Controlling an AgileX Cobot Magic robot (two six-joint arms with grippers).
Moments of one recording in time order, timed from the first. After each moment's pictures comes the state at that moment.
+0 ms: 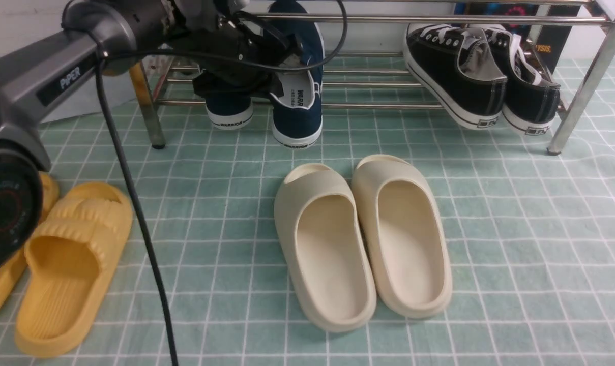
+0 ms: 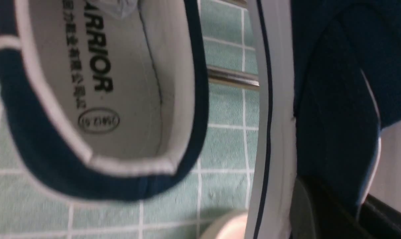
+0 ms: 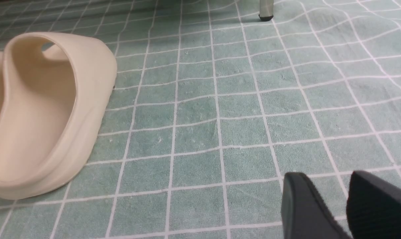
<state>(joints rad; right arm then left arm) 0.01 -0.01 0.02 0.01 0.39 0.18 -0.28 2.12 -1.94 -0.35 0.72 -0.24</state>
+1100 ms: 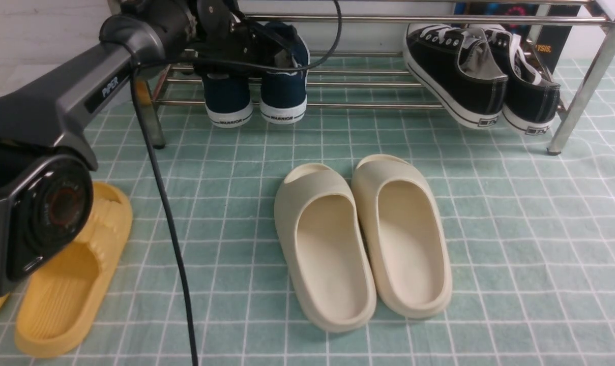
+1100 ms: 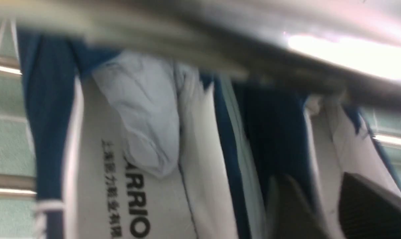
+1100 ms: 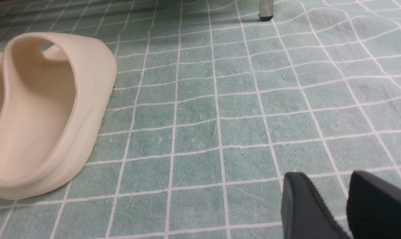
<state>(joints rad) 0.01 -0.01 0.02 0.01 0.39 0.18 -0.27 2.26 -2.12 -0.17 0.61 -0.34</state>
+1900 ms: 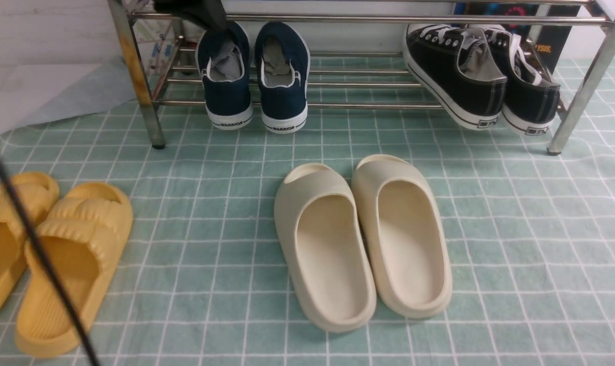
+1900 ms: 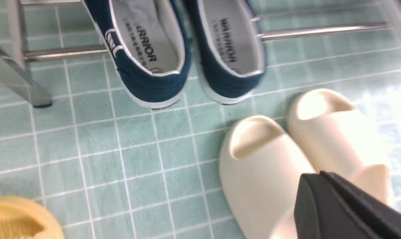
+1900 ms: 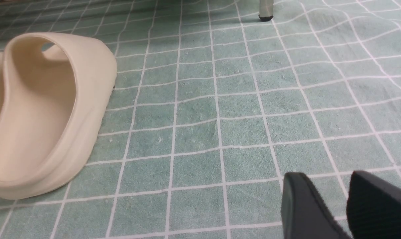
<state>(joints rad) 0.01 -0.01 0.02 0.01 0.39 0.18 -0.28 1.71 -2.04 -0.18 1.25 -0.11</state>
